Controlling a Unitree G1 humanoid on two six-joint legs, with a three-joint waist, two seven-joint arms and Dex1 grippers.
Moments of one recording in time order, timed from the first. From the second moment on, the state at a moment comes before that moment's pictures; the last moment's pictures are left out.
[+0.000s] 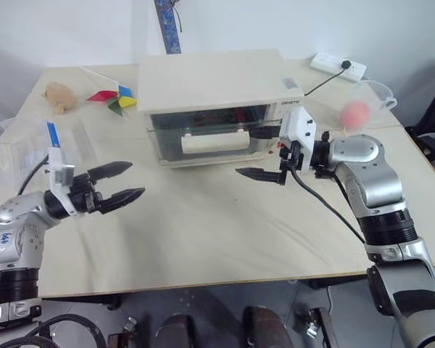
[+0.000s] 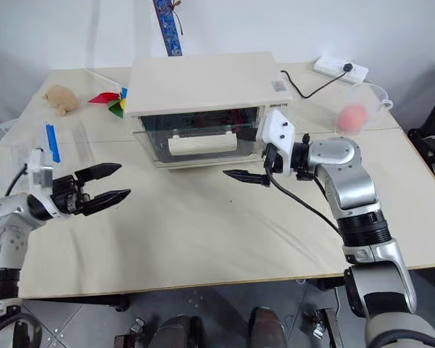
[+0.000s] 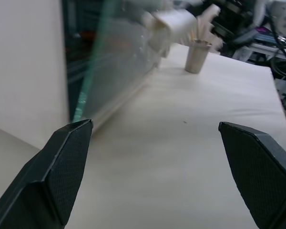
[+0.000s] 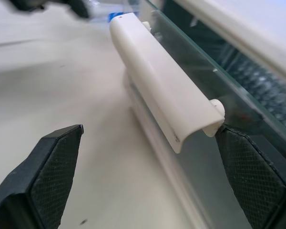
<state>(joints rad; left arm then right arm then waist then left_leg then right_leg) -0.38 0.75 0.35 0.18 -0.63 0.33 -1.17 -0.80 -0.57 0.12 0.09 0.28 0.26 1.15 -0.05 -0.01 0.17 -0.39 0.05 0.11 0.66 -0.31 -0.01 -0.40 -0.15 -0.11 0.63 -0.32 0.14</state>
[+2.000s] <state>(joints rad) -0.84 0.57 0.14 0.68 -0.45 0.20 -1.40 -0.47 -0.71 0.11 -0.34 0.30 0.44 0.97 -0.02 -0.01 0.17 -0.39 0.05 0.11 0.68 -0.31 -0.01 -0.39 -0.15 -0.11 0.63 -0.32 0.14</state>
